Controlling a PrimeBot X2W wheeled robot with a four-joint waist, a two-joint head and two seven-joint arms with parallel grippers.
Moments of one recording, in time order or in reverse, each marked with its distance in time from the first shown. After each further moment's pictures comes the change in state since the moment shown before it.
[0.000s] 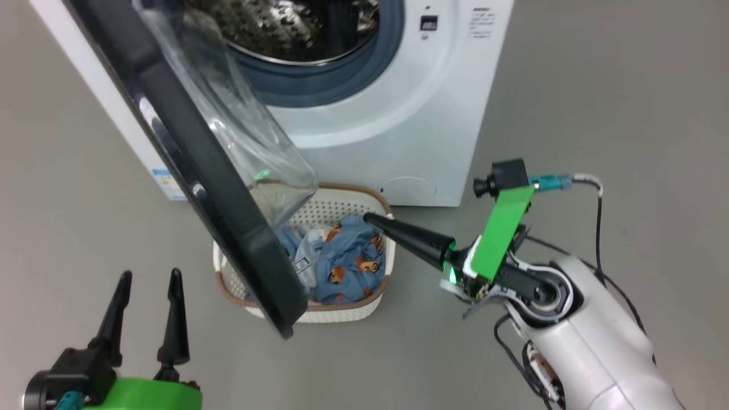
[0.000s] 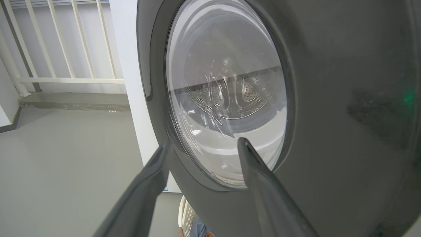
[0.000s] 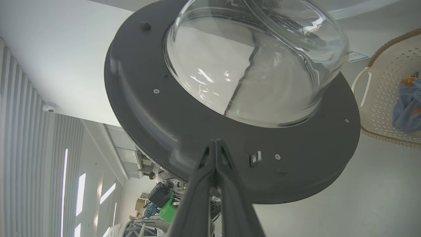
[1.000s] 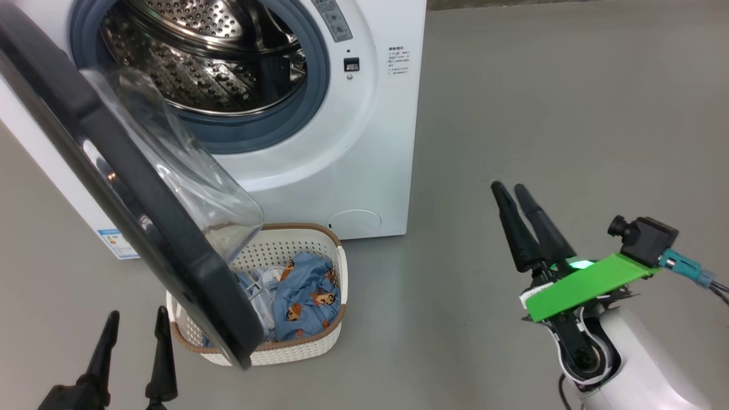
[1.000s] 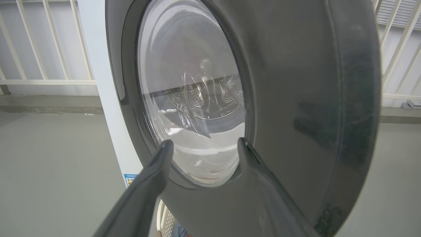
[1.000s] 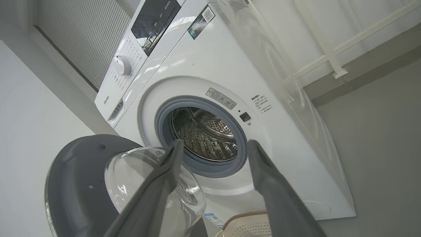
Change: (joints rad) left arm 0.104 0.001 0.047 -0.005 0.000 -0.001 0.000; right arm 0.232 -0.117 -0.076 -0.143 -0.573 0.000 -0.786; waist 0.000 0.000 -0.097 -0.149
